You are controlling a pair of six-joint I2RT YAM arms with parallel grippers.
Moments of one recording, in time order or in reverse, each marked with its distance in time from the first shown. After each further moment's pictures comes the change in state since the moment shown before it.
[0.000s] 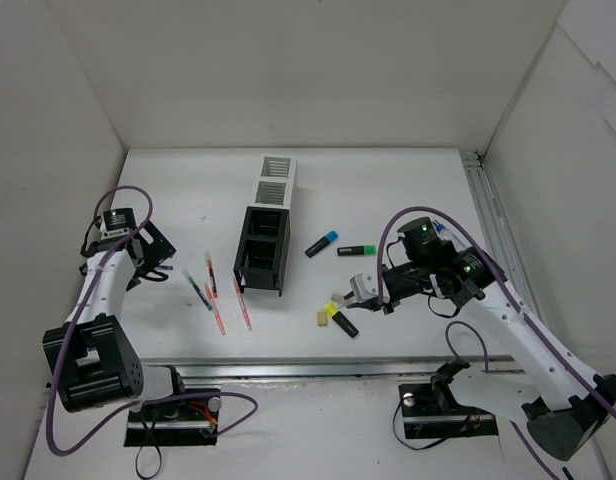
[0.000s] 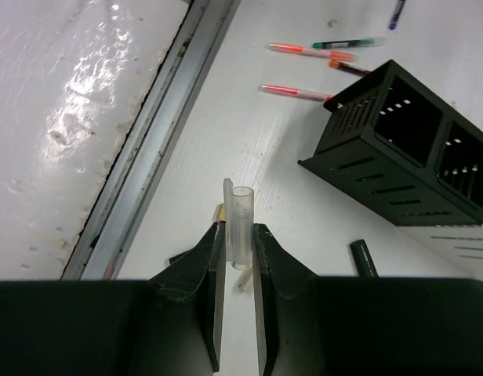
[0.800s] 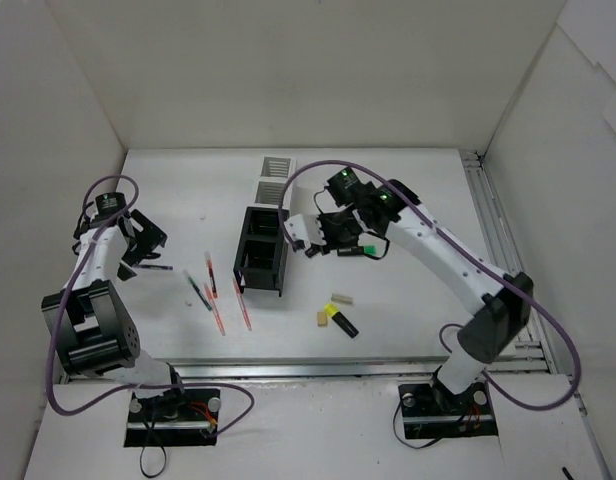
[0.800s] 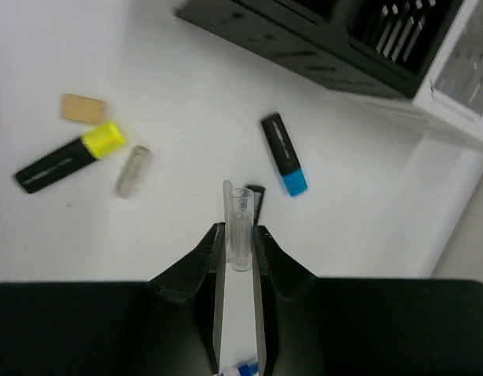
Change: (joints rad) left arm 0.043 0.180 0.181 -0.080 0.013 -0.079; right arm 0.118 0.562 0.554 -0.191 0.554 -0.046
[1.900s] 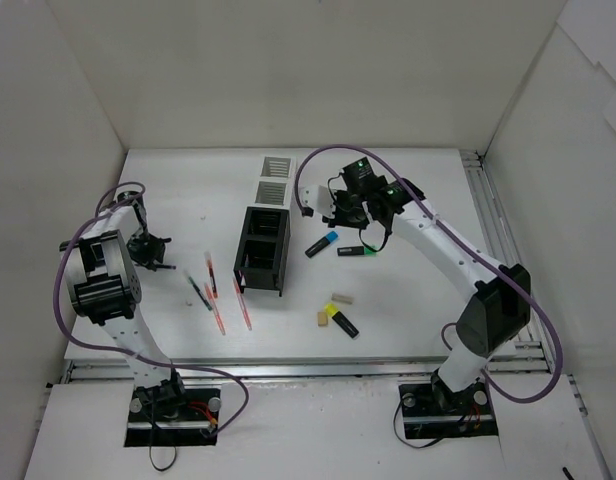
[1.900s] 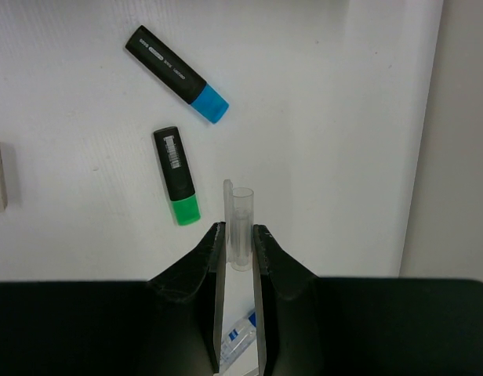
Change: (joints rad) left arm -0.021 0.410 0.209 -0.066 -0.103 -0.256; right arm -0.120 0.107 -0.061 0.319 0.296 0.229
